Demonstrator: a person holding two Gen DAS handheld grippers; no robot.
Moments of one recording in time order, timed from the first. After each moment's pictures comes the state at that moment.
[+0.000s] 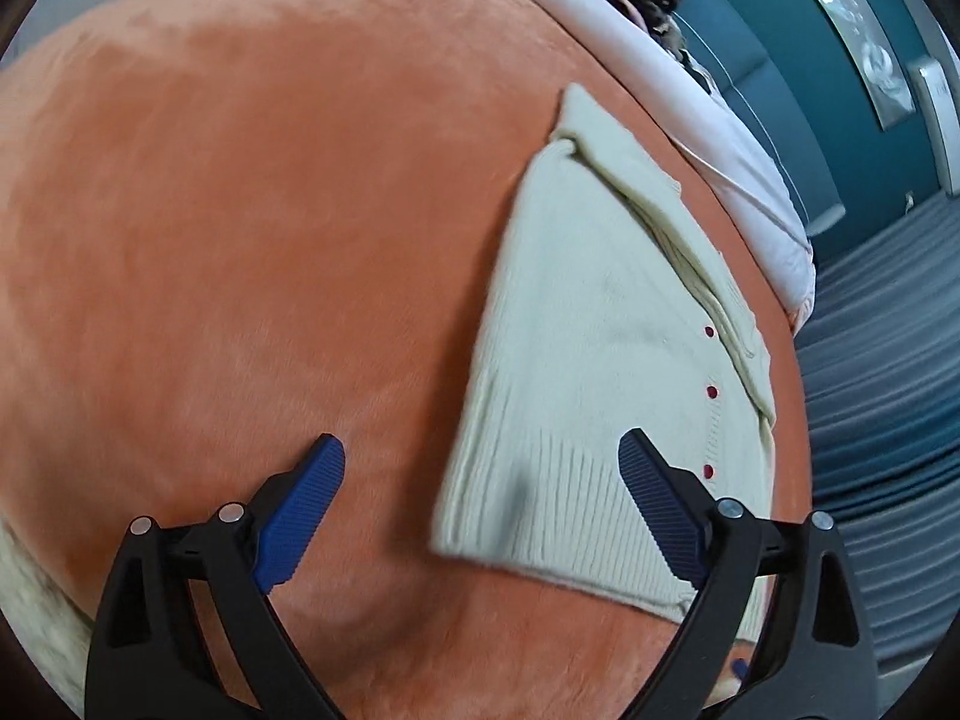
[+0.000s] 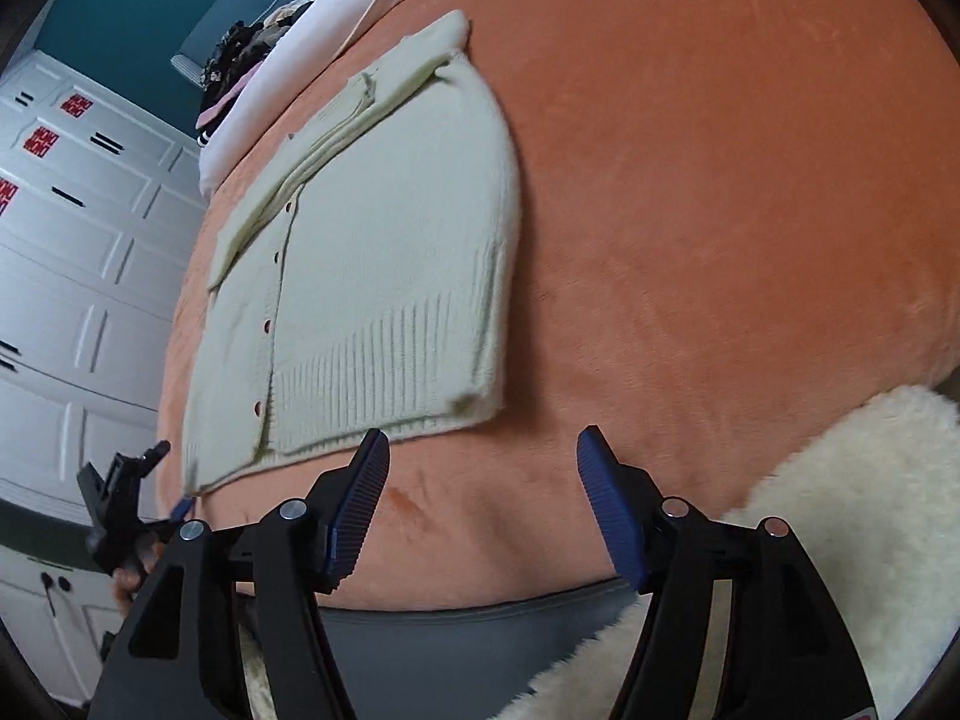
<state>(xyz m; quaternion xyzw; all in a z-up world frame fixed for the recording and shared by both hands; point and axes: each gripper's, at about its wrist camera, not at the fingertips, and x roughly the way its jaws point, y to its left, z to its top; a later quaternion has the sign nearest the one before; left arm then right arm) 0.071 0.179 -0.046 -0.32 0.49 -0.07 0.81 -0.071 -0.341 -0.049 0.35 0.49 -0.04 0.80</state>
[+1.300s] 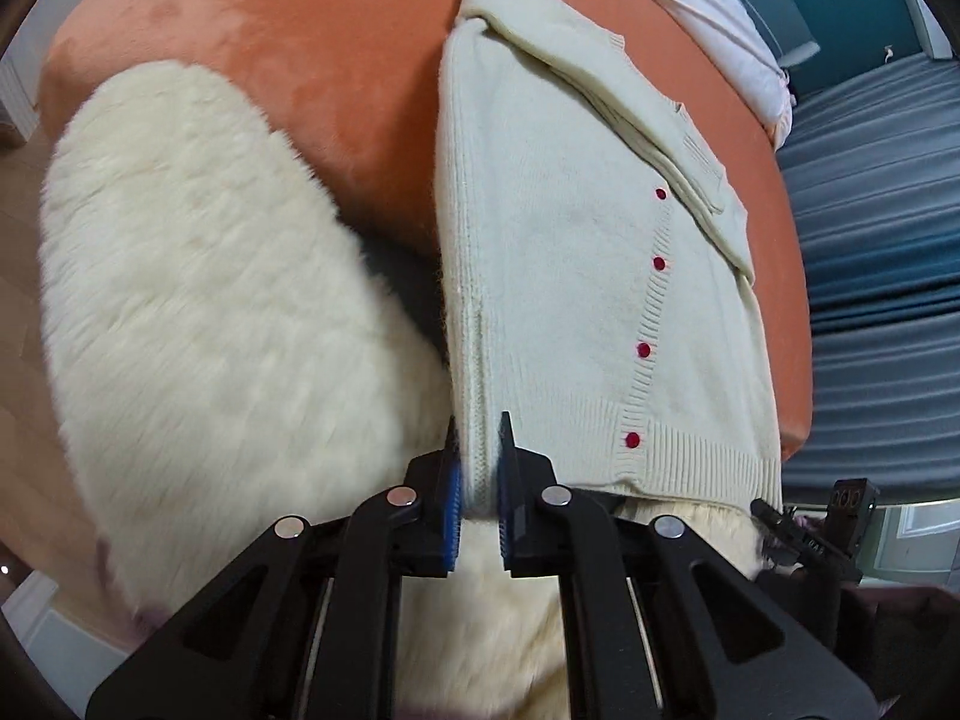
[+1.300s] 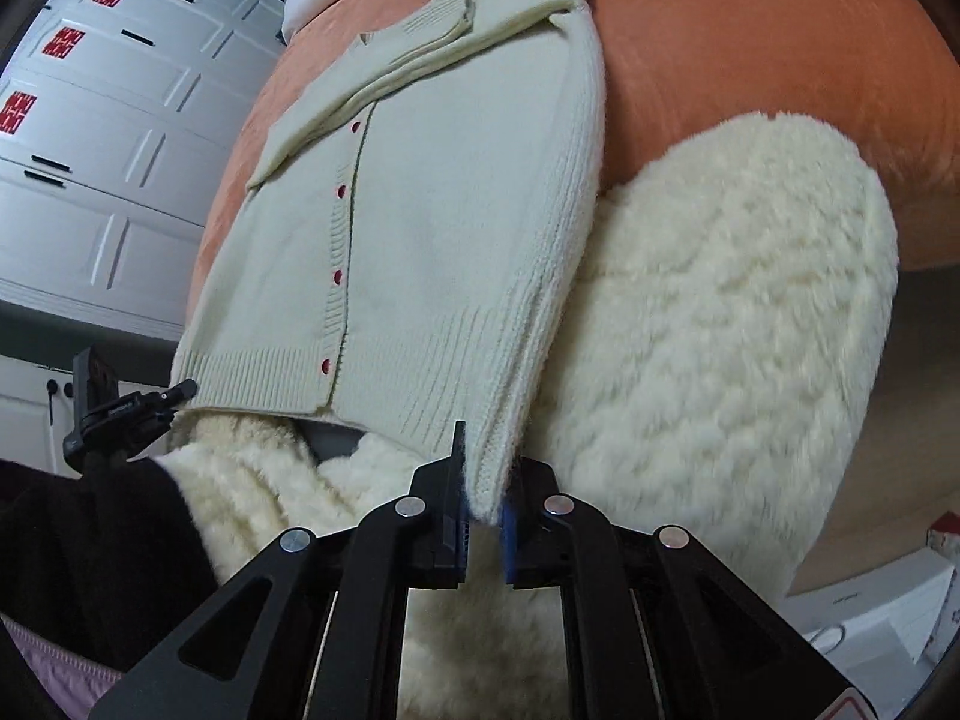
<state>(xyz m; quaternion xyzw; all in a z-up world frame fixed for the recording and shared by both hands) -0.135 0.200 0.023 -0.22 0.64 -0.16 0.72 -0.231 -0.301 -0.003 0.28 0.59 0.08 0.75</state>
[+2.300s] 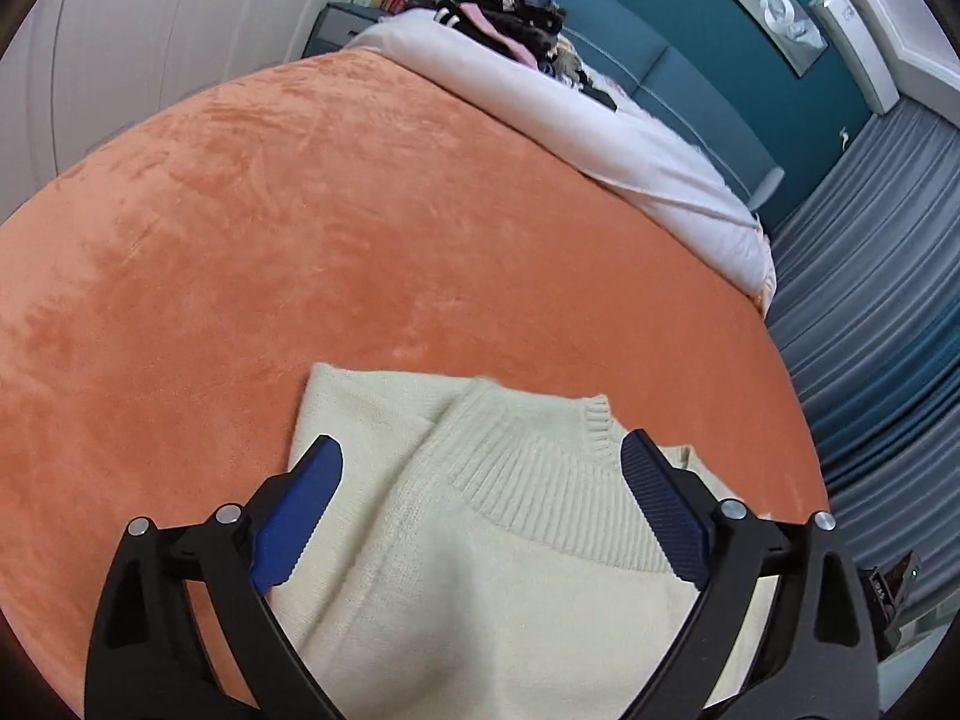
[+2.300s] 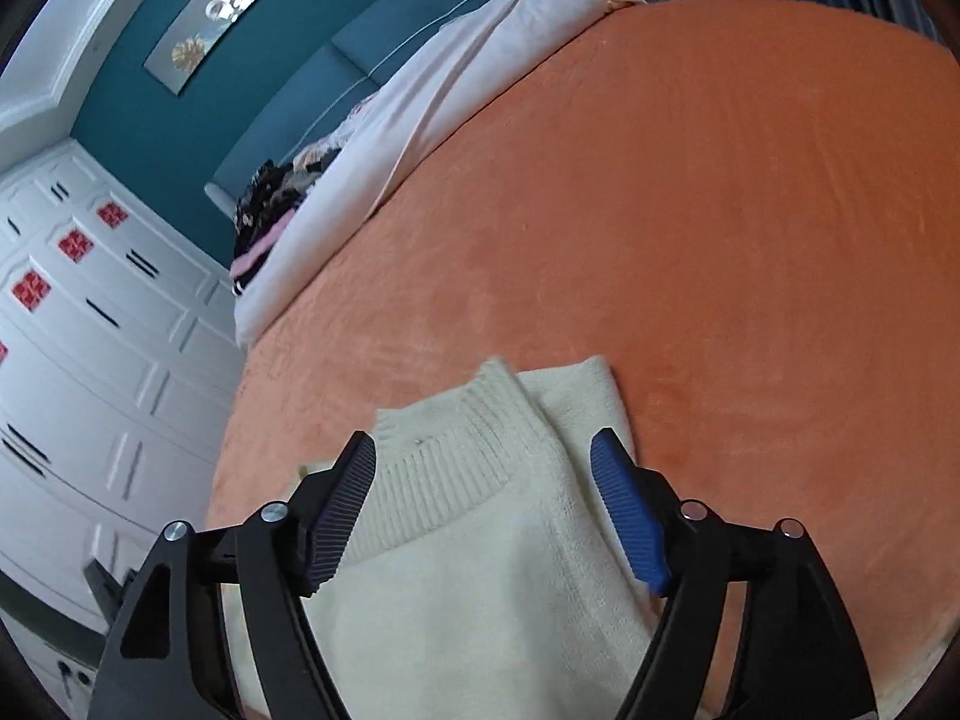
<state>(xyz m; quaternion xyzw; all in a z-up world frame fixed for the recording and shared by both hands) 0.171 0.136 0.022 -0.21 0.43 -0.13 0.87 0.055 -0.399 0.000 0.35 0.34 -0.07 0.87</state>
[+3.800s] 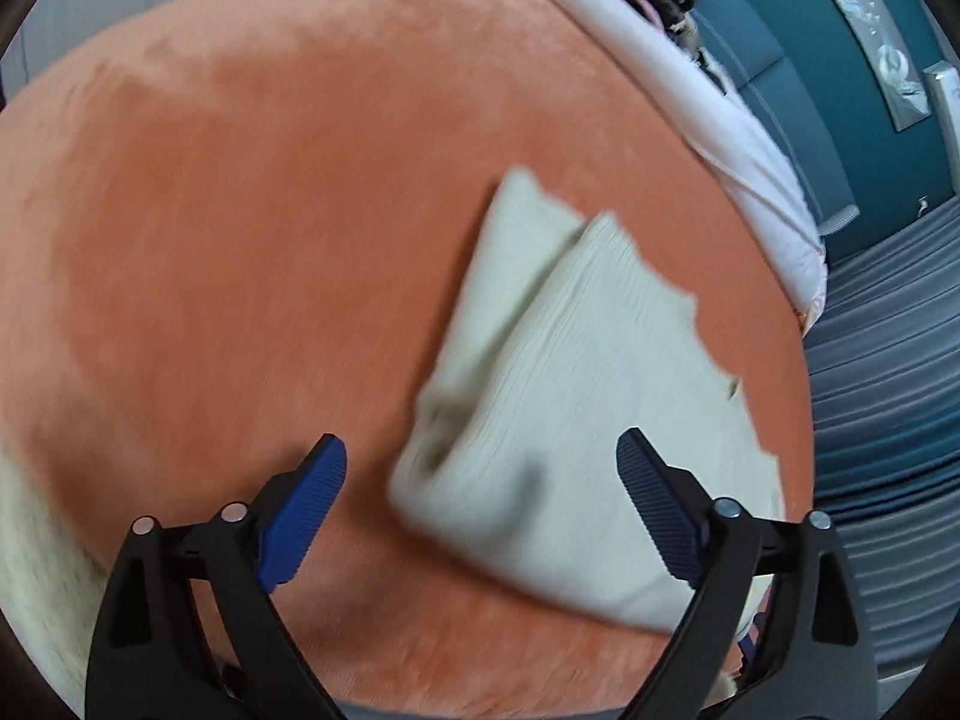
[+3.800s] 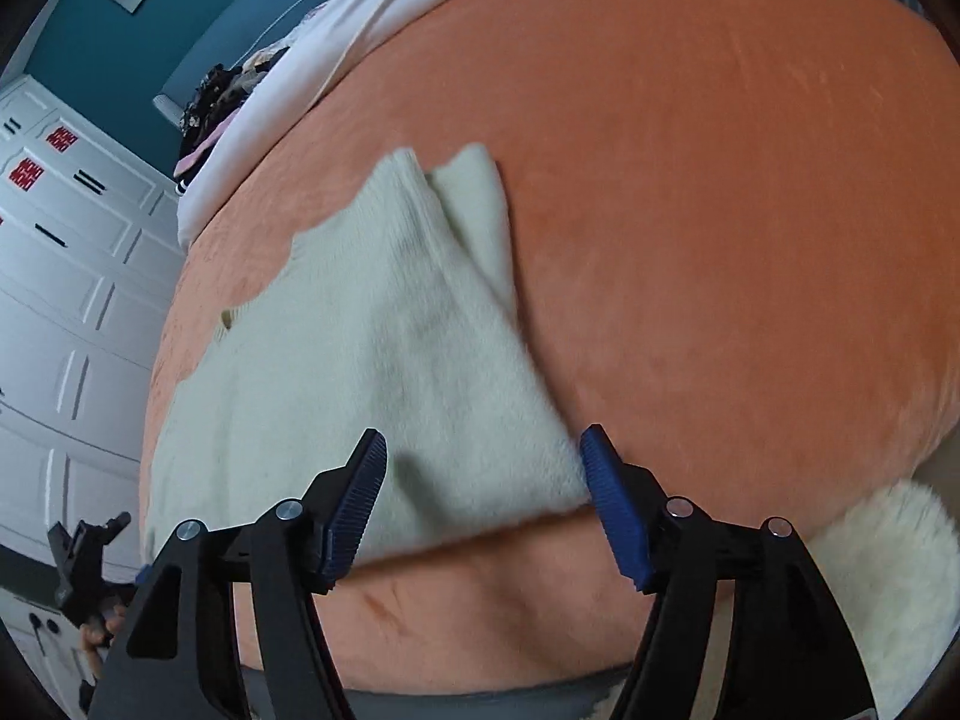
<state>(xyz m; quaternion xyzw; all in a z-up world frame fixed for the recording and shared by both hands) 0.068 0.188 -0.024 -0.30 0.52 -0.05 0.80 -0.050 -0.382 -0.041 0.34 0.45 -0.10 0.82</state>
